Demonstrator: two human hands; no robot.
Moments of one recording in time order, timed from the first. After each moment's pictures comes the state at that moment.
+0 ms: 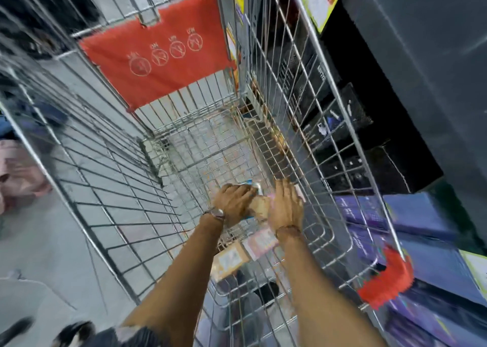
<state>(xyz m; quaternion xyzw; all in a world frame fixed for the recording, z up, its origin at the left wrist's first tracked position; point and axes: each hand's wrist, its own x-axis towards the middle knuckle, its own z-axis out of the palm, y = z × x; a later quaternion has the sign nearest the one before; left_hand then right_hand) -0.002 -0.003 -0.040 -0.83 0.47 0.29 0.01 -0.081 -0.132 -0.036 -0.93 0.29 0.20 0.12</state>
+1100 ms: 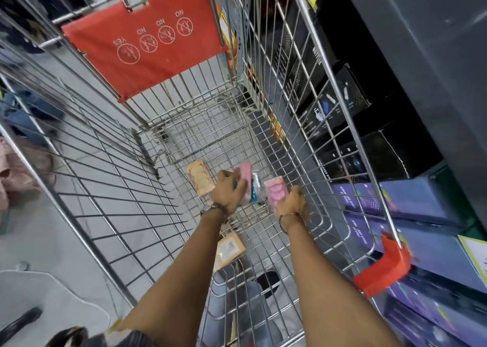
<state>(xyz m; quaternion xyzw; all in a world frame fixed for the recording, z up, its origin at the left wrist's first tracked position) -0.016 -0.014 -0.036 -0.88 0.09 0.35 -0.32 -0.104 -0.141 -0.038 -0.78 0.51 0.19 0.31</state>
